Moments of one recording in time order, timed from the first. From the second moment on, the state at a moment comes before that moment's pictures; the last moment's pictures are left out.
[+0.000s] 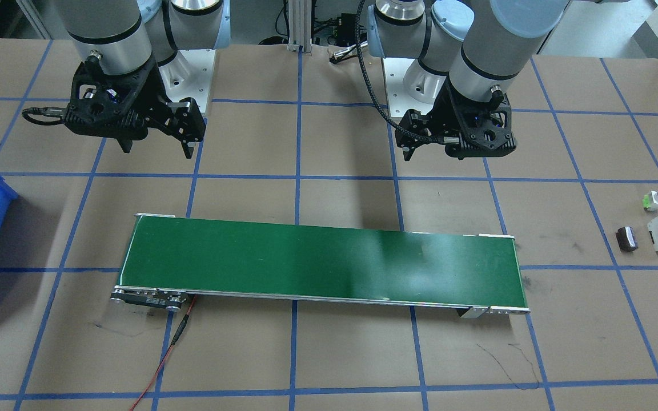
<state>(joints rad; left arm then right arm) -1.59 -1.56 -1.68 -1.54 1.54 -0.08 1.66 -1.57 1.62 -1.65 -1.60 0.17</state>
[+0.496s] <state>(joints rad) -1.54 -1.56 -1.68 -1.58 1.57 0.09 1.66 -1.57 1.62 -1.65 -1.60 0.17</state>
